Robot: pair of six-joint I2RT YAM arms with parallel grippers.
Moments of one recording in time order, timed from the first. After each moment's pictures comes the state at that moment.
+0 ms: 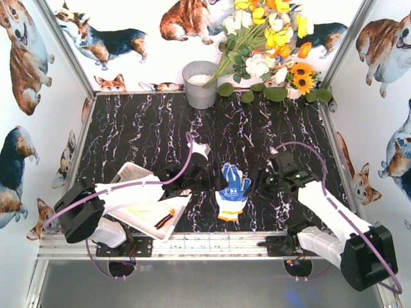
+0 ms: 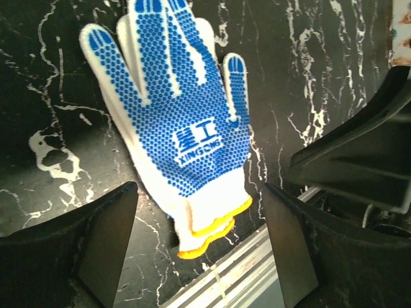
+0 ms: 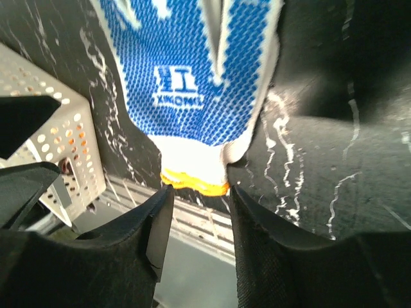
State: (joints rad) left arm -0.95 1.44 0.81 -0.03 -0.02 -0.90; right arm 0.36 1.01 0.59 -0.65 -0.39 0.75
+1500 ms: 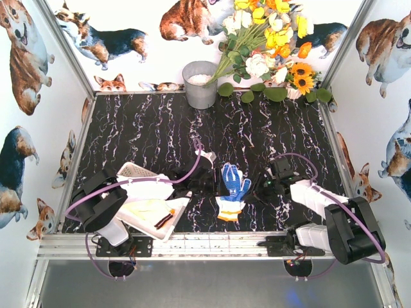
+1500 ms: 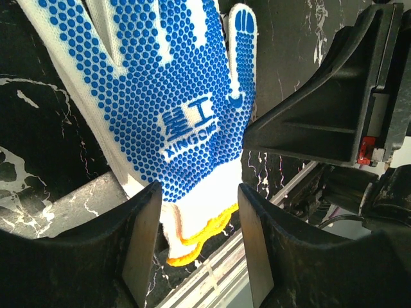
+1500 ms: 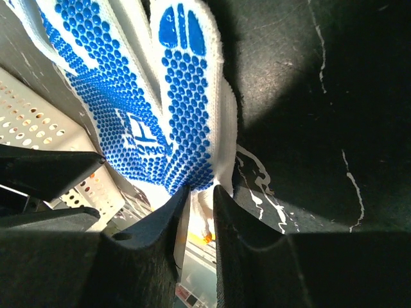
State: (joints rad) left arm -0.94 1.60 0.78 0.11 0.17 -0.96; right arm 0.27 1.22 0.41 -0.29 -0.53 0.85
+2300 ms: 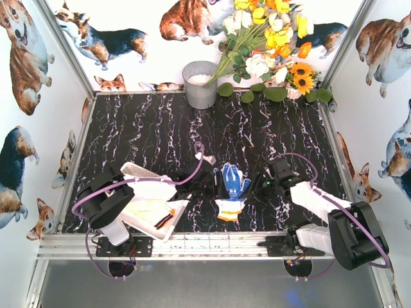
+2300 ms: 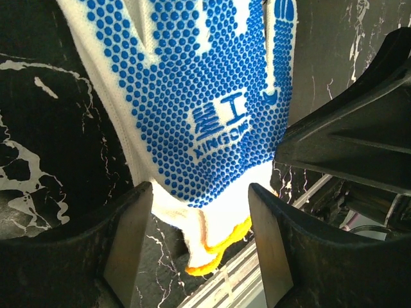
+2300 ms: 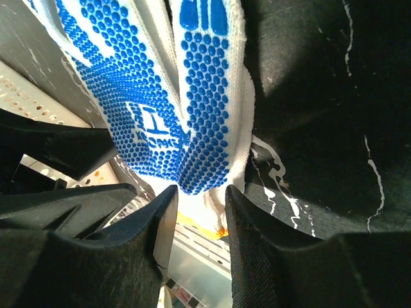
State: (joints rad) left arm -0.95 1.65 0.77 0.10 0.15 -0.97; right arm 0.31 1.17 0.41 -0.29 -0.50 0.89
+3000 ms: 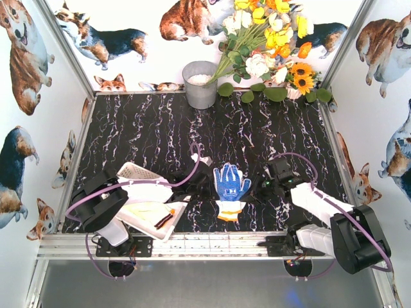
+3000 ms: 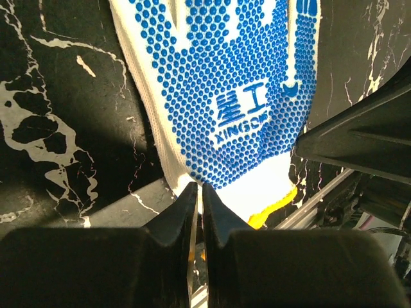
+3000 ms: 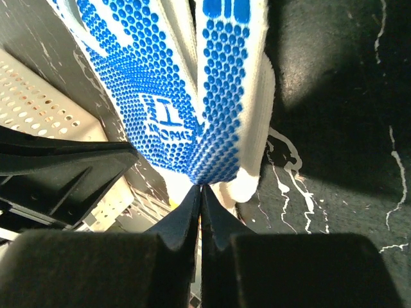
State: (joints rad) left arm -0.95 1.61 0.72 0.08 0.10 -0.96; right arm 0.33 1.14 0.41 -0.29 -0.50 0.92
